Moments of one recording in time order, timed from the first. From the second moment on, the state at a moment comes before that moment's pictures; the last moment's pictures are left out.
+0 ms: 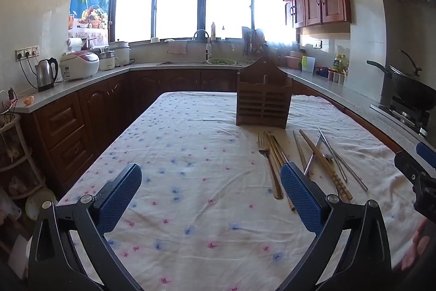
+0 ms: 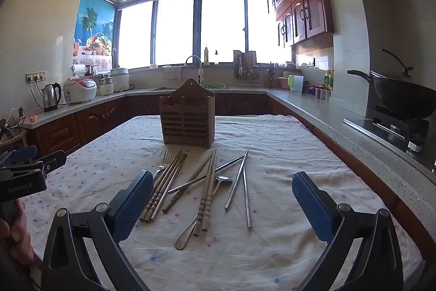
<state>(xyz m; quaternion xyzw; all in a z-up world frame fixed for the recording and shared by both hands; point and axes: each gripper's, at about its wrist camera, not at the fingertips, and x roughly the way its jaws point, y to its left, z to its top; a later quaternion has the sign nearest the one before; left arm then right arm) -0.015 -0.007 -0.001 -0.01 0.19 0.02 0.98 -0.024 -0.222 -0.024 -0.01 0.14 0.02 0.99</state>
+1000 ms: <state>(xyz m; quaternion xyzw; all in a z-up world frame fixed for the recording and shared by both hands) -0.021 -0.017 0.003 0.01 0.18 0.01 0.98 -0.026 -0.227 -0.029 0.01 0.13 0.03 0.99</state>
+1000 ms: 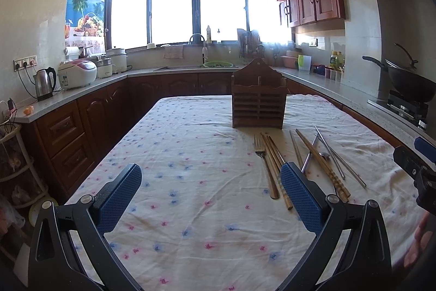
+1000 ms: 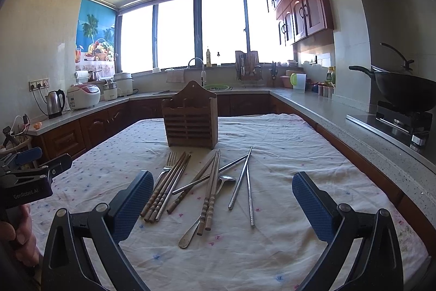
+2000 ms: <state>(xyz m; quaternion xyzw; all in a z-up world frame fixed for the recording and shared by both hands) -0.019 -0.018 0.004 0.00 0.18 0.01 0.98 -0.028 -0.224 -0.024 0.01 0.13 0.04 0.99</state>
